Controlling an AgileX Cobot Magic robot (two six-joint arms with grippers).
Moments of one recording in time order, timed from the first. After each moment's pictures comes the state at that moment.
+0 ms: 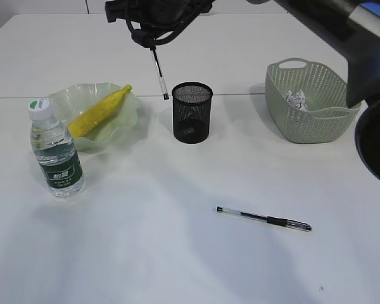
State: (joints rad) left arm -0.03 0.71 -0.60 0.02 0.36 0.01; right arm 0.58 2.37 -2.57 -0.19 1.07 0.28
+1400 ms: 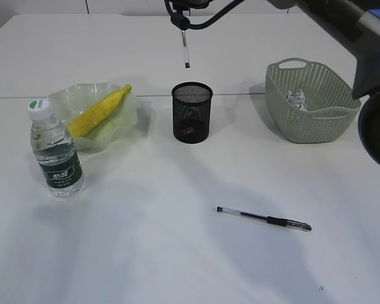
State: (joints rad) left arm -0.03 0.71 -0.60 0.02 0.36 0.01; right arm 0.46 2.41 -2.60 -0.26 0.83 0.28
